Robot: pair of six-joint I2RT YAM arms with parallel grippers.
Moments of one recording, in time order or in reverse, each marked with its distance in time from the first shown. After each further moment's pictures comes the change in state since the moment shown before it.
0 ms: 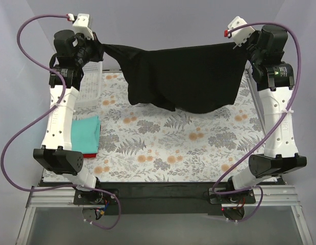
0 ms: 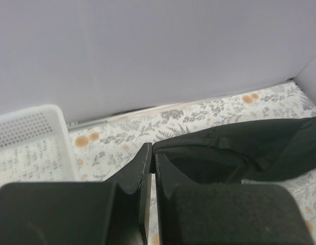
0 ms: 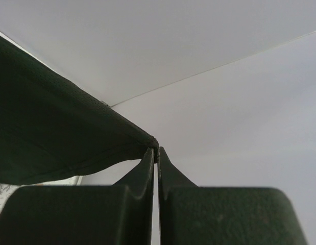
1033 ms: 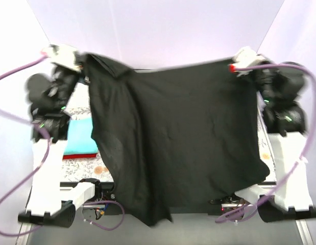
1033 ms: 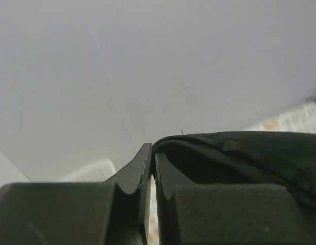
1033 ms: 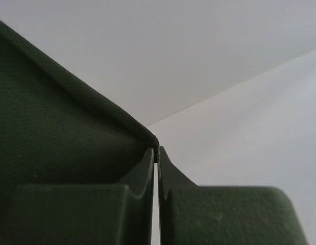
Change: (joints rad) left arm -0.008 -0.583 -0.406 0.317 -0.018 0.223; right arm -0.001 -0.477 -0.418 0.245 -0.204 -0.027
